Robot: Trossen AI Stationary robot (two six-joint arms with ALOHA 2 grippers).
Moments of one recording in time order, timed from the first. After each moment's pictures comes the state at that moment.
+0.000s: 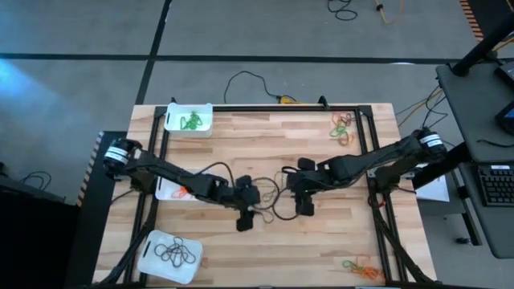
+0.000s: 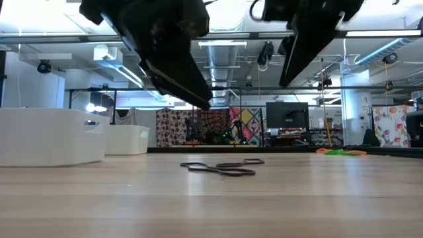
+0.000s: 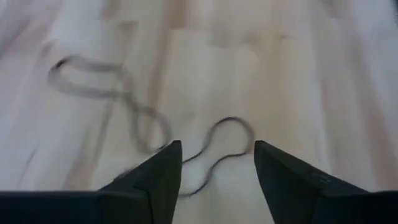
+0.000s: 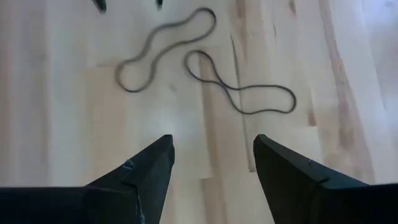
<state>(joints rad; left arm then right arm) -0.27 1.72 1.04 -0.13 -0.14 -0.33 0.21 1.52 1.16 -0.73 0.13 0.27</state>
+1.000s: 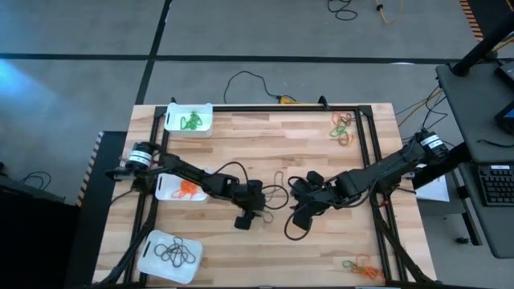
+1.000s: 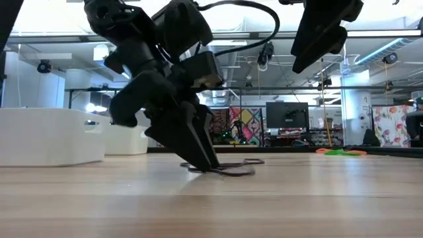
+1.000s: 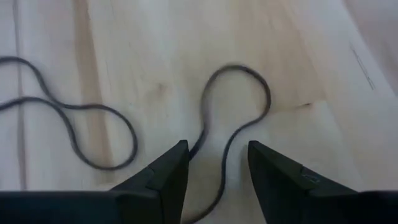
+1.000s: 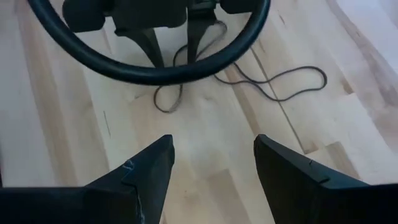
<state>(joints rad) -0.17 1.94 1.03 0.00 0.10 0.05 0.39 1.52 1.15 -0.69 0.28 0.72</state>
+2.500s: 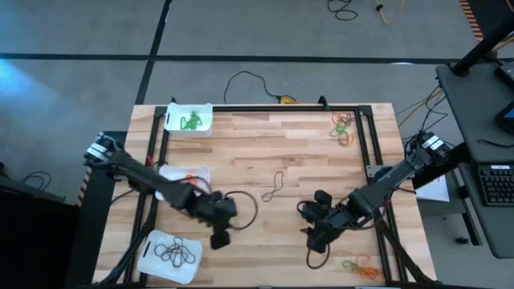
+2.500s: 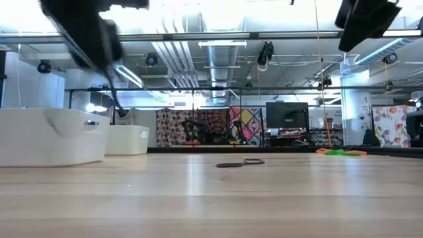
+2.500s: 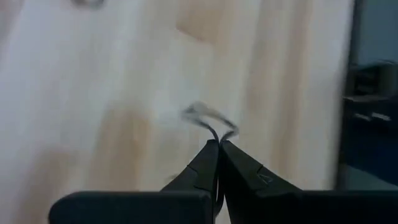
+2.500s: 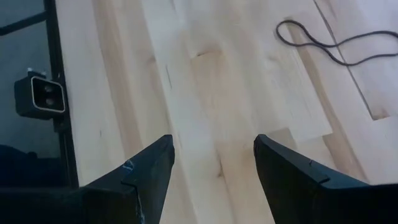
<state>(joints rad) -0.46 1.56 1.09 -0.55 -0.04 -0.74 0.60 1.51 1.16 -0.69 0.27 0.85</state>
